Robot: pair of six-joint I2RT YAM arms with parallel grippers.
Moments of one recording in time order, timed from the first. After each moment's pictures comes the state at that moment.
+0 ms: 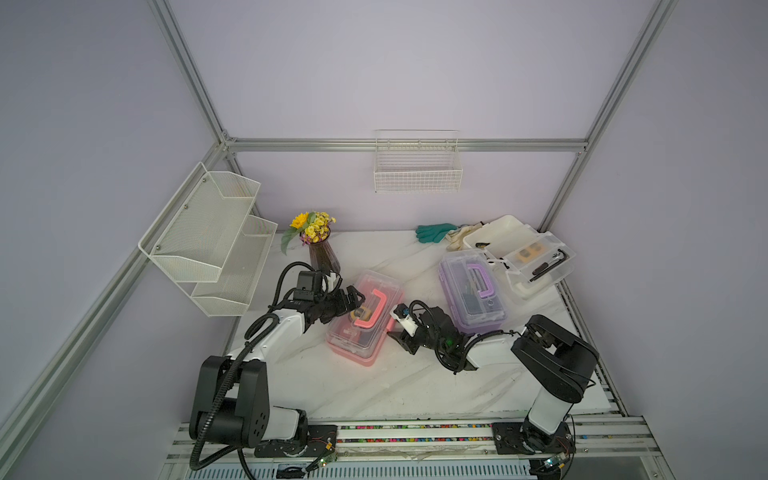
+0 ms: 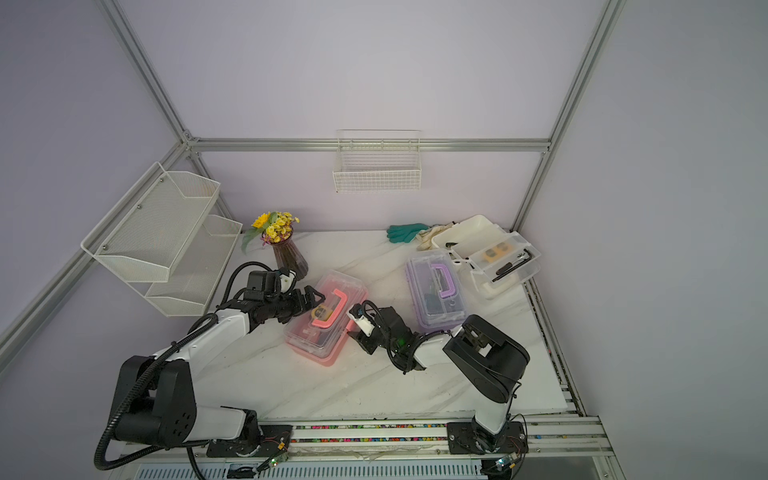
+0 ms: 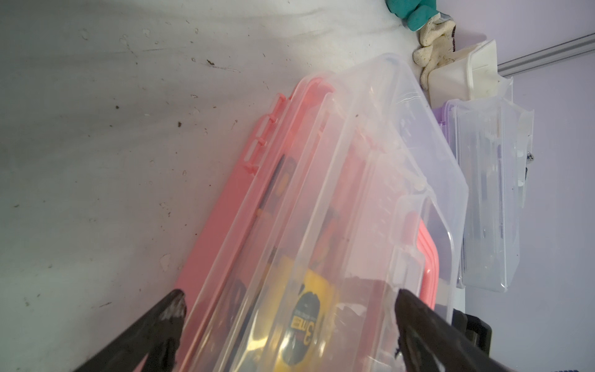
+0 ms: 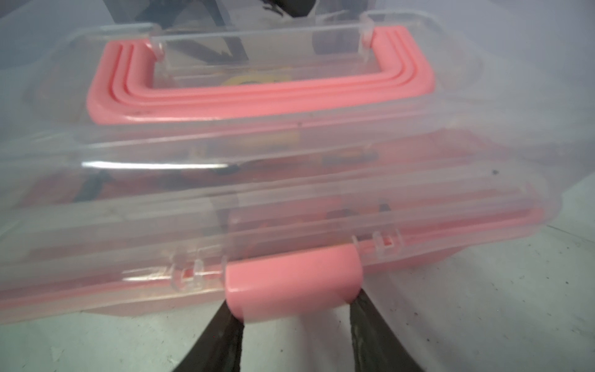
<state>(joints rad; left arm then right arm) -0.13 1.39 0.83 -0.31 0.44 -0.55 0.83 1.76 0.67 0.64 -0.13 -0.10</state>
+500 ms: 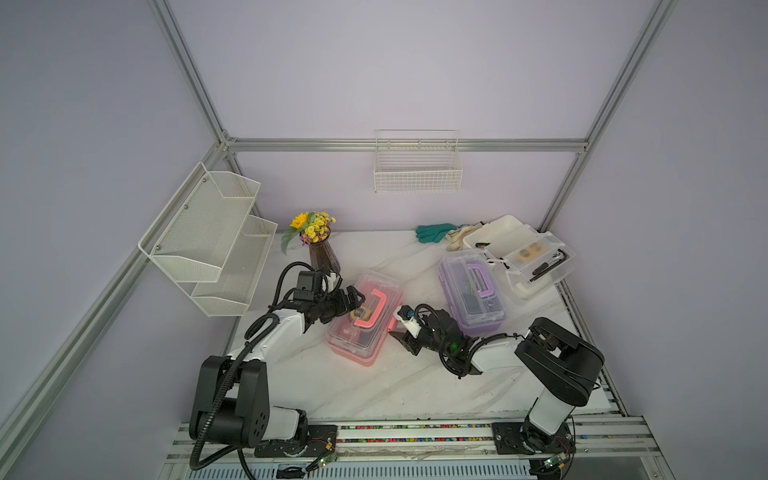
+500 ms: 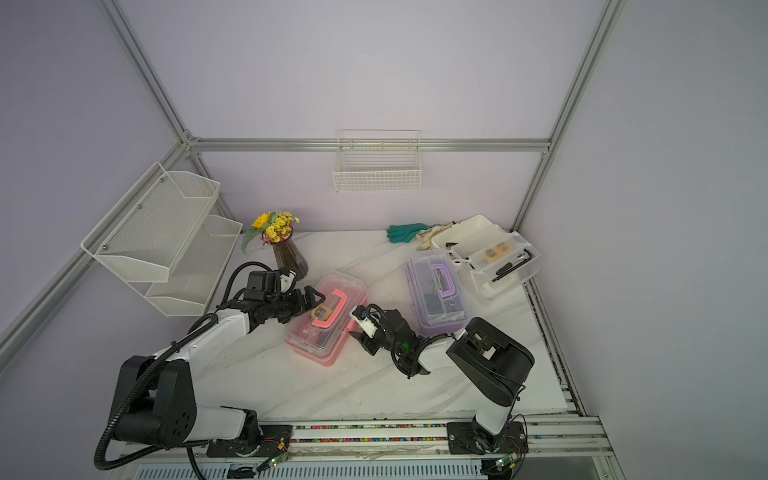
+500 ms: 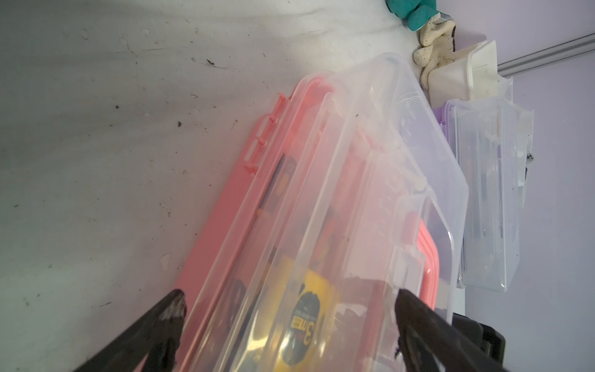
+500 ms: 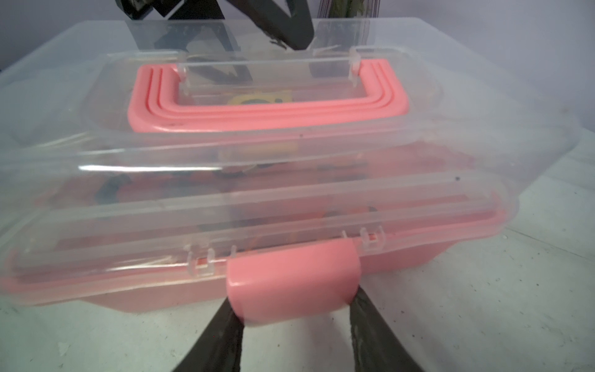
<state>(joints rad) -0.13 1.39 0.83 -0.31 0.44 -0.55 0.83 1.73 0.64 0.70 -0.12 -0.13</state>
